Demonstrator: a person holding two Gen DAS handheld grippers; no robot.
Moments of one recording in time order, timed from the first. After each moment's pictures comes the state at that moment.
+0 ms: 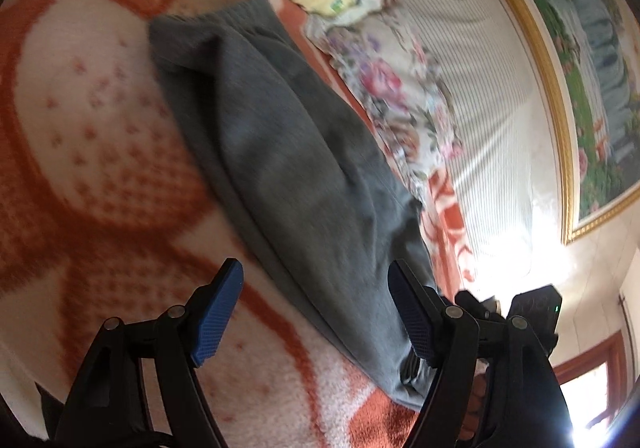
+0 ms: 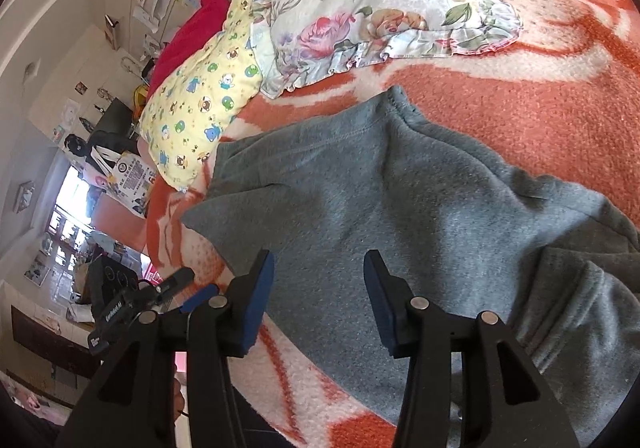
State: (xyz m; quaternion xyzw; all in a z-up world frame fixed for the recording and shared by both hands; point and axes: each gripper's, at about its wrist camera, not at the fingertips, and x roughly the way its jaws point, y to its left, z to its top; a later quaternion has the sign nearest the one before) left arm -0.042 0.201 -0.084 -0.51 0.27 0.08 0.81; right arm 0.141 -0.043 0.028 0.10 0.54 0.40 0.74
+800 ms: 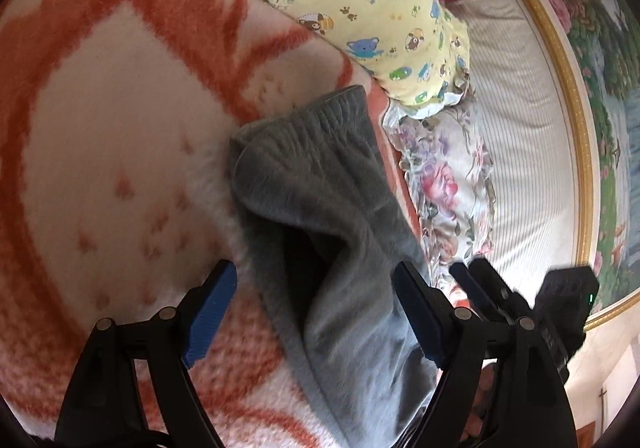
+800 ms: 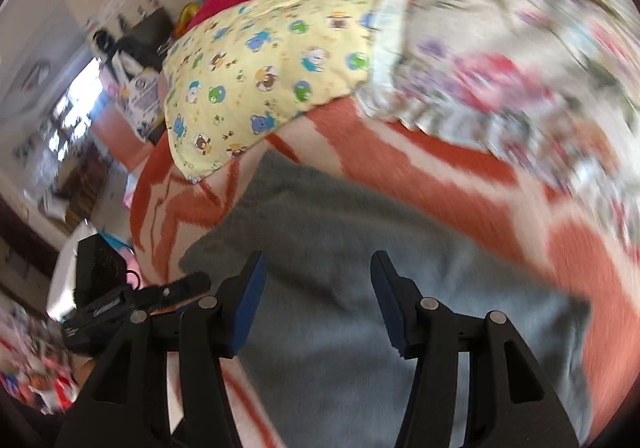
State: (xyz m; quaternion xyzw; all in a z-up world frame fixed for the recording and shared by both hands) left arm -0.024 0.298 -0.101 -0.58 0.22 0.17 0.76; right arm 0.188 0.166 0.038 -0.08 0.48 0.51 0.71
